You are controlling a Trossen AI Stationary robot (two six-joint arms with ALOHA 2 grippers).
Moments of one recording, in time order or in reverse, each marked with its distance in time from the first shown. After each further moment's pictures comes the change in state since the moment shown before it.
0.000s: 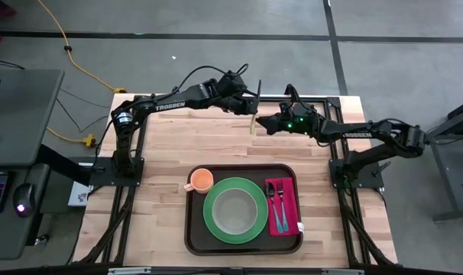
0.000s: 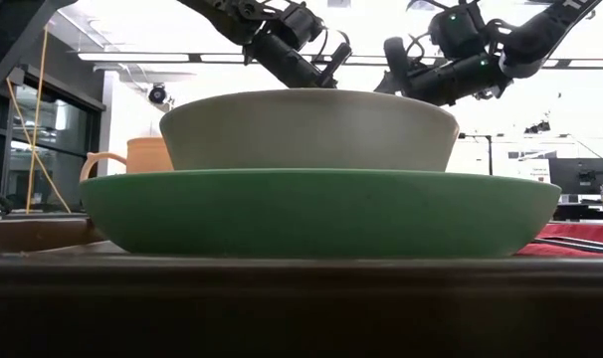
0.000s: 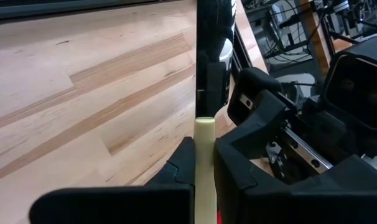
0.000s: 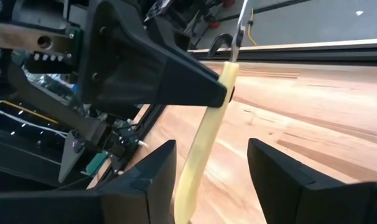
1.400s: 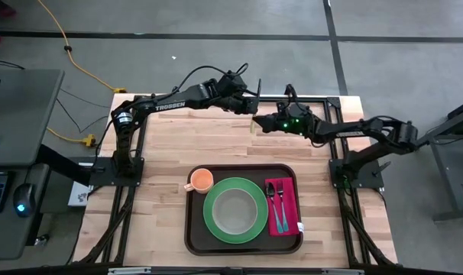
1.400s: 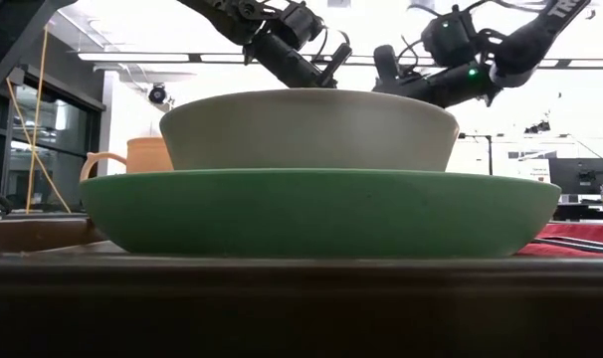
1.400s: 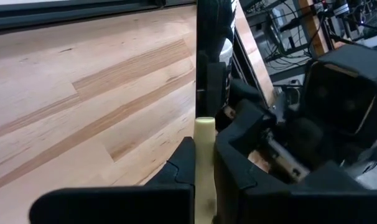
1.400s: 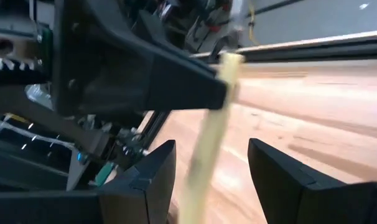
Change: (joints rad) left arm 0.000 0.000 0.000 0.009 -0.018 0.010; right arm 0.006 0.089 0.005 0.113 0.043 0.065
